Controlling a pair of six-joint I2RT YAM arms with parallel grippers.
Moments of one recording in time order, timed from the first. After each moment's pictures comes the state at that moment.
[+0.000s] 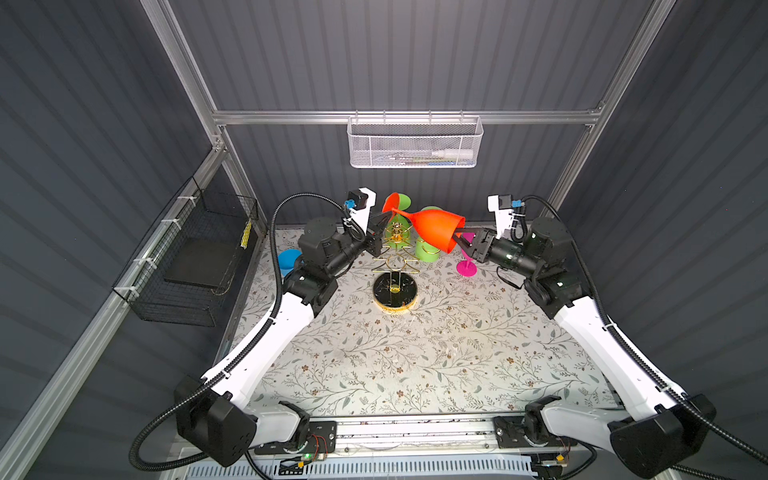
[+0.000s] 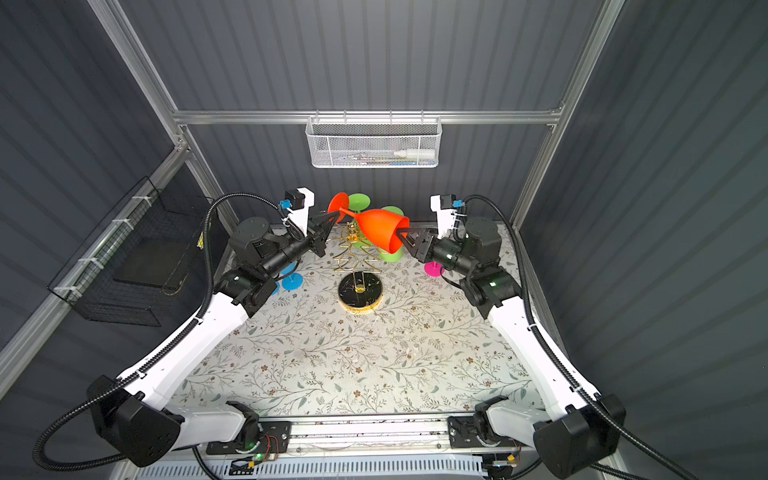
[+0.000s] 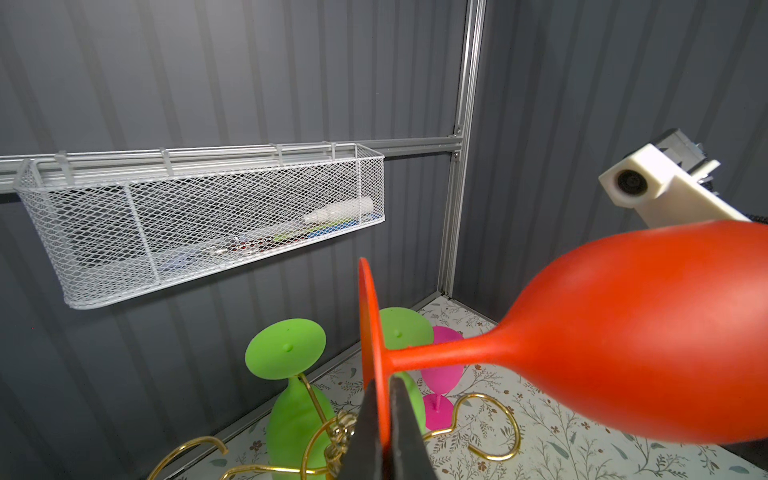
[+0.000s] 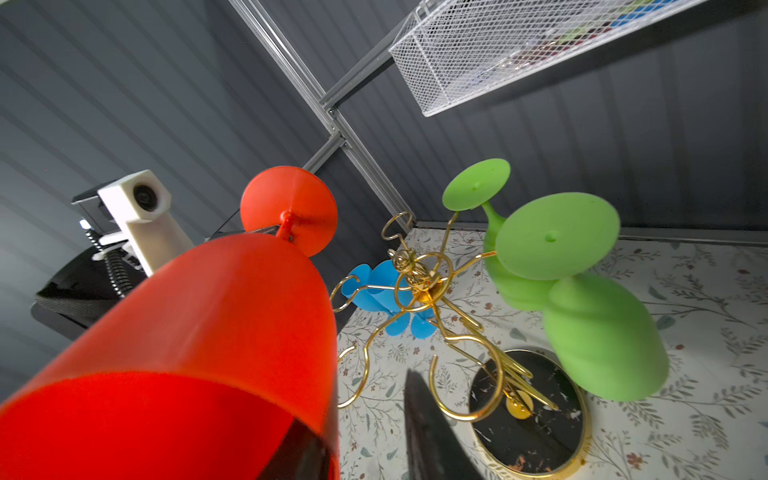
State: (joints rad) left arm -0.52 1.31 1.26 0.14 0.29 -0.02; right arm 0.35 1.20 1.20 -0.05 -0.59 0.60
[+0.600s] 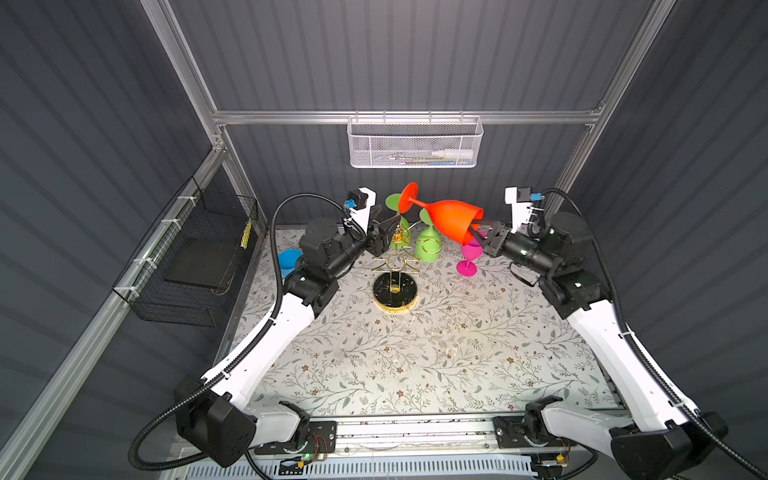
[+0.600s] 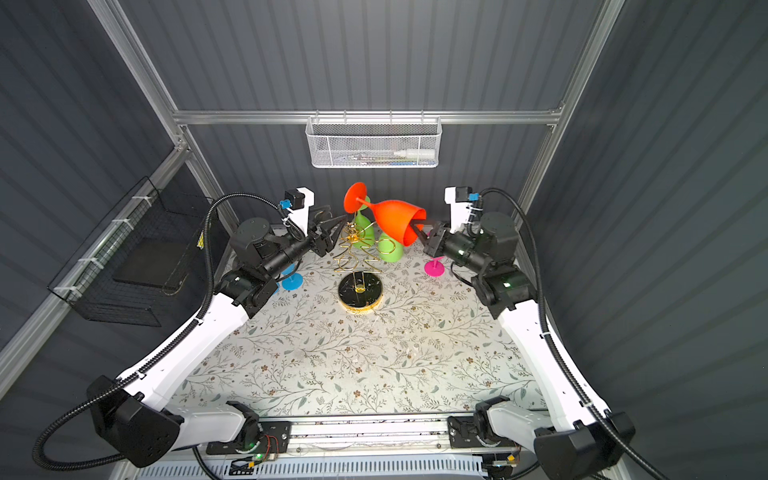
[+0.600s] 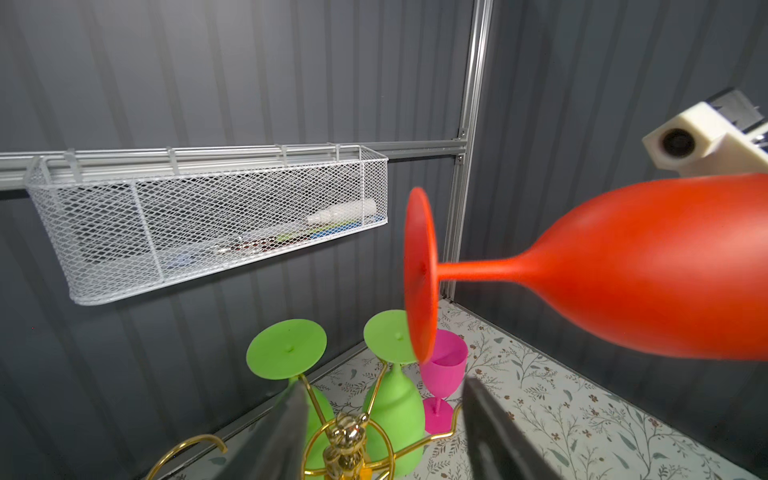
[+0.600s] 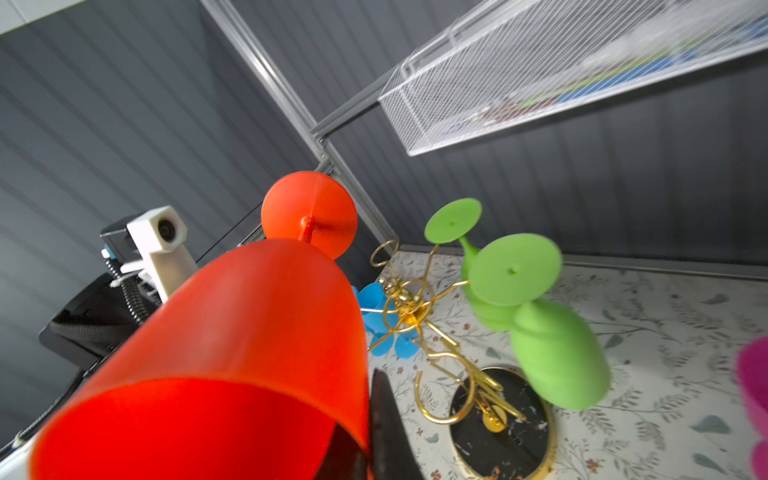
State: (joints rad) left arm -0.52 1.30 1.26 0.14 0.23 -0.03; right arm 0.24 1.13 1.28 -0.18 -0.54 0.54
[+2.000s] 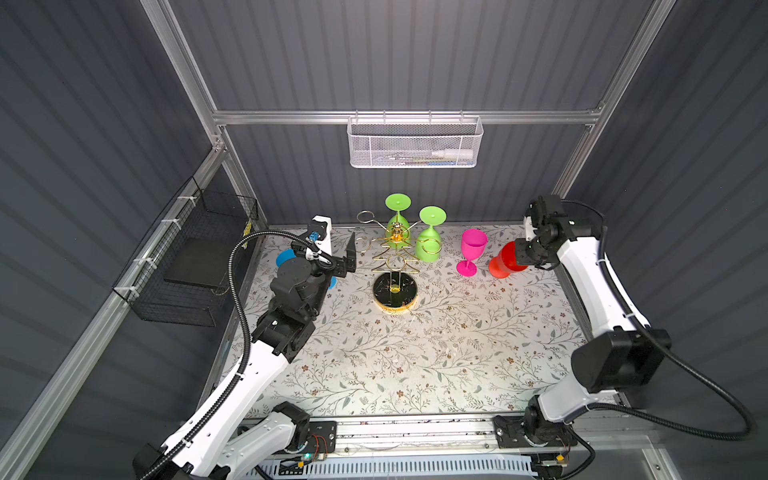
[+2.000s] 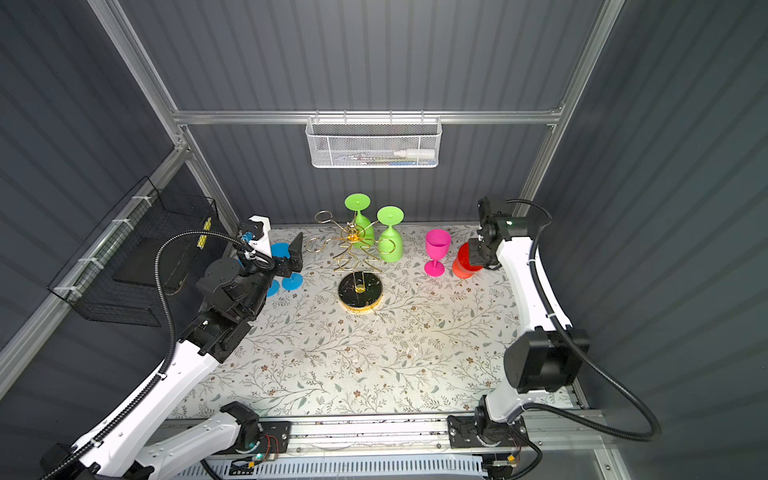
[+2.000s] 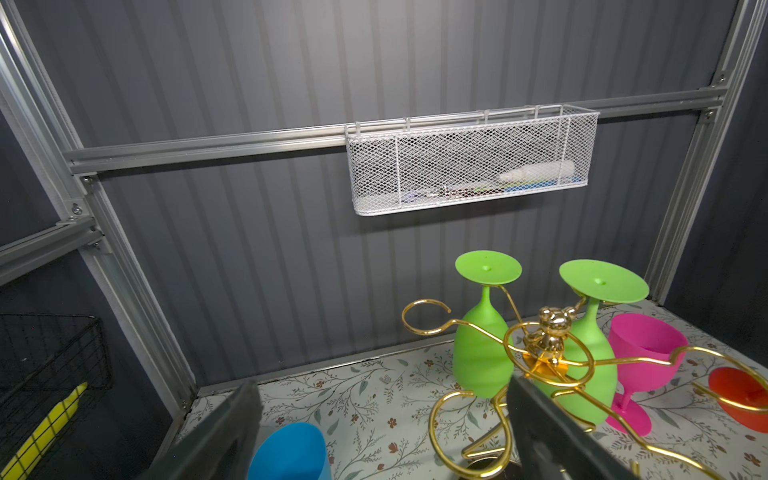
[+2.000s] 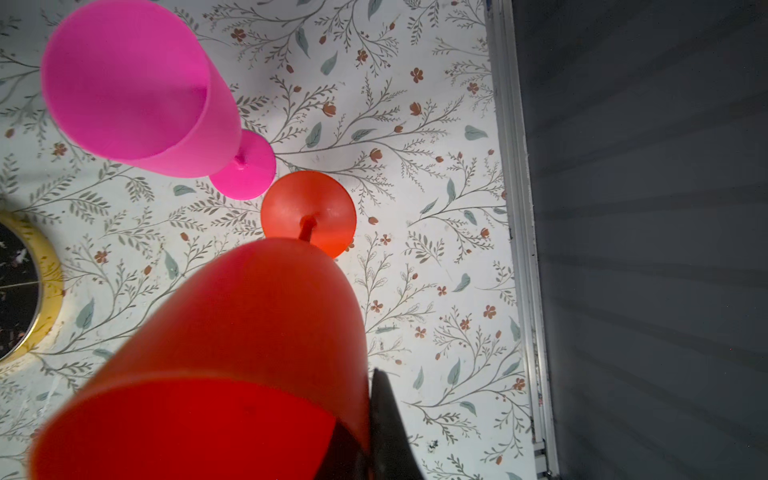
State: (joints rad) left arm -0.52 0.97 0.97 0.06 -0.30 0.12; right arm 0.04 1.69 1.78 -1.18 0.20 0.05
